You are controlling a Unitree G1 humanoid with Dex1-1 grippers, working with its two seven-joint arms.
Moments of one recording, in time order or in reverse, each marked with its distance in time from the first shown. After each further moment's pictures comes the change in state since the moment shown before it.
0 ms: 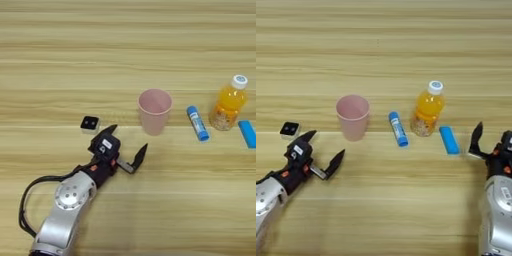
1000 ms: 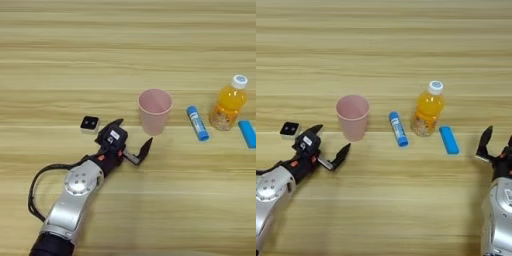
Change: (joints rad) left arm -0.126 -0.025 -0.026 0.109 0.018 0.018 0.021; right arm -0.003 0.011 -0.015 0.015 -0.016 0.000 -0.029
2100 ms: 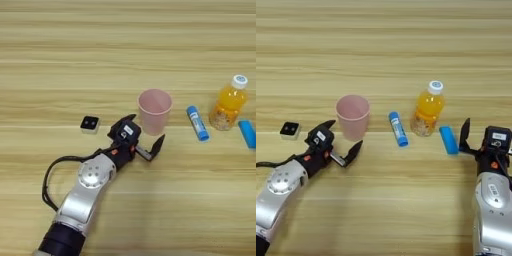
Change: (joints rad) left arm -0.060 -0.042 -0.046 0.037 0.018 0.018 0.029; right arm 0.008 -0.013 0.108 -0.026 -0.105 -0.046 0.050
